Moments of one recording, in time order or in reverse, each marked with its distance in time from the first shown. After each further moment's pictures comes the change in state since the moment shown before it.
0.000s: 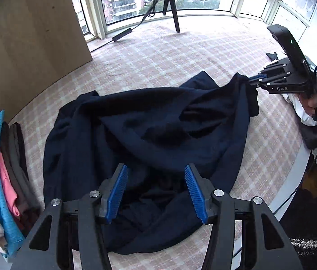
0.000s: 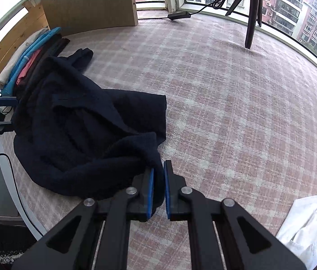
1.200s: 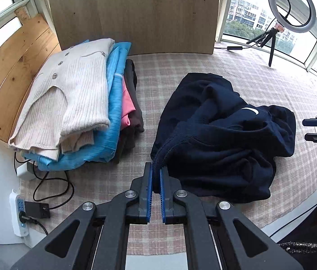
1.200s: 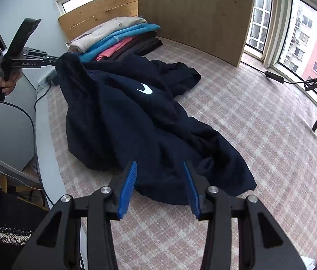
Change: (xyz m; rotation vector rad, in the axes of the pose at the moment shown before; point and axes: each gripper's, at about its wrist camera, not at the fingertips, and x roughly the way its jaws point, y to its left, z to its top) left arm -0.103 0.150 -0.147 -0.514 -0.072 0.218; right arm -0.031 0.148 0.002 -0.434 -0.115 0.222
